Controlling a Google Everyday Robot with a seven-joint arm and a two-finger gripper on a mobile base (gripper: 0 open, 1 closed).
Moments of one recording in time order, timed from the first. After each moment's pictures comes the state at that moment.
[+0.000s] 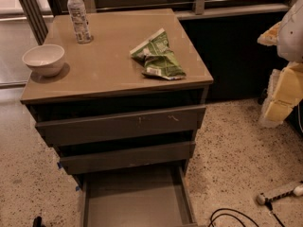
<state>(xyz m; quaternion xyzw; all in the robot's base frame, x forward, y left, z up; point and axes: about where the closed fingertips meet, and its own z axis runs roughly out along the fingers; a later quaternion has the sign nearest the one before) 0.438 -0.217 0.976 -0.60 0.78 -0.03 0.16</state>
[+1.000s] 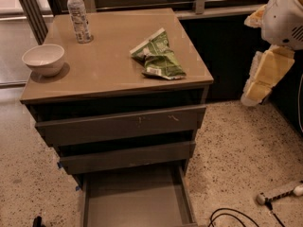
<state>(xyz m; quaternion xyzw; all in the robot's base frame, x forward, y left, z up) 0.479 -0.199 0.990 -0.61 0.76 -0.05 0.21</state>
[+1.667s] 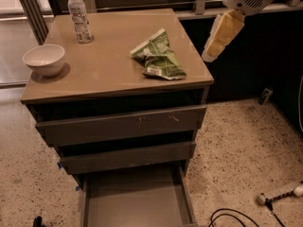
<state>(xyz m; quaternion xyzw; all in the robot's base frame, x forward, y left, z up) 0.597 -0.149 1.009 -0.61 0.73 0.00 0.31</state>
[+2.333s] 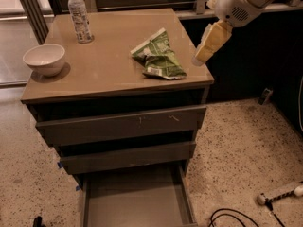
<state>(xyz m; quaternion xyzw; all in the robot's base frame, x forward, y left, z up) 0.621 -0.138 0.979 -0.59 0.74 0.03 0.33</state>
